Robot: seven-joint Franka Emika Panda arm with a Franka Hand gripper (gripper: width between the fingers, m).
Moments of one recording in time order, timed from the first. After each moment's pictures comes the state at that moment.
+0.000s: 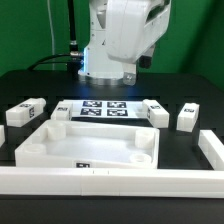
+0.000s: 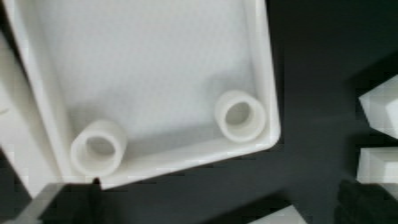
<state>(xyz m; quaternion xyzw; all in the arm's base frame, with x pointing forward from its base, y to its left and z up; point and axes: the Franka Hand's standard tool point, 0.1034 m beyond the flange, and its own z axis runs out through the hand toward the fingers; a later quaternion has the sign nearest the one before) 0.560 0.013 0.137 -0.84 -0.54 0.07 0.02</state>
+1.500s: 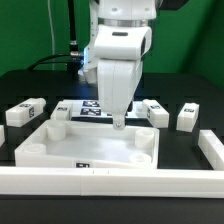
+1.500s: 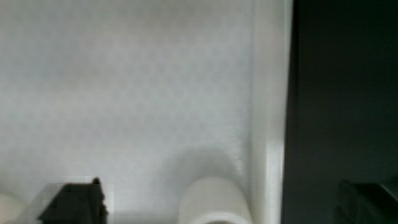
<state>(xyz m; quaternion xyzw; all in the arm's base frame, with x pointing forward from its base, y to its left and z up) 0.522 -0.004 0.046 -0.79 -0.61 0.01 0.02</state>
